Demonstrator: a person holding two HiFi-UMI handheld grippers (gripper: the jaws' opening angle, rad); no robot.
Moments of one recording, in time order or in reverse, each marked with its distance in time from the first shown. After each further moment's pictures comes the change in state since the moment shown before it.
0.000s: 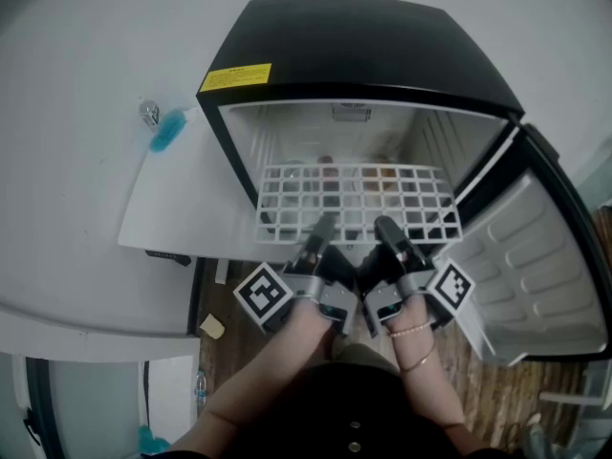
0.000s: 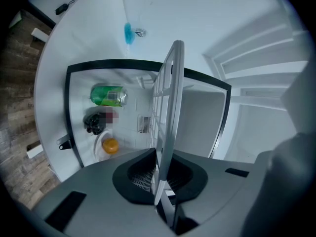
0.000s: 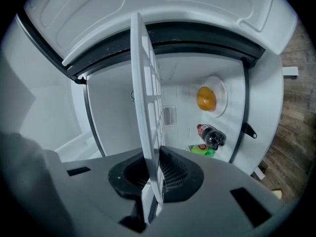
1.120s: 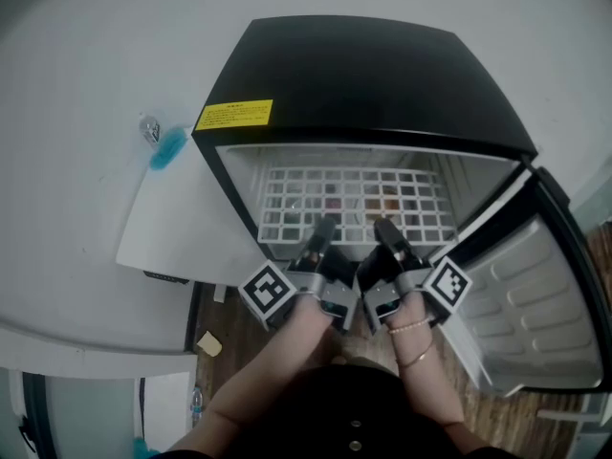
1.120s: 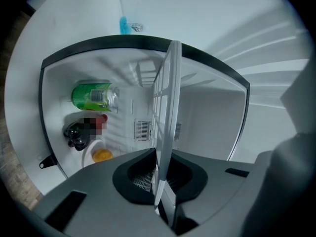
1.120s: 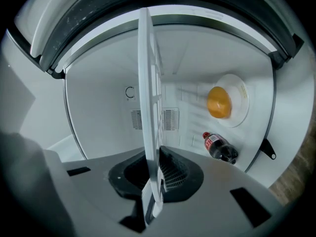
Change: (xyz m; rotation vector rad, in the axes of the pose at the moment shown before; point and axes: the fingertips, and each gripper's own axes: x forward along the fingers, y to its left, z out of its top) left arm 0.058 0.010 0.030 0.027 -0.003 -0.021; right arm 0.060 -0.007 0.030 -0.052 0.022 0.001
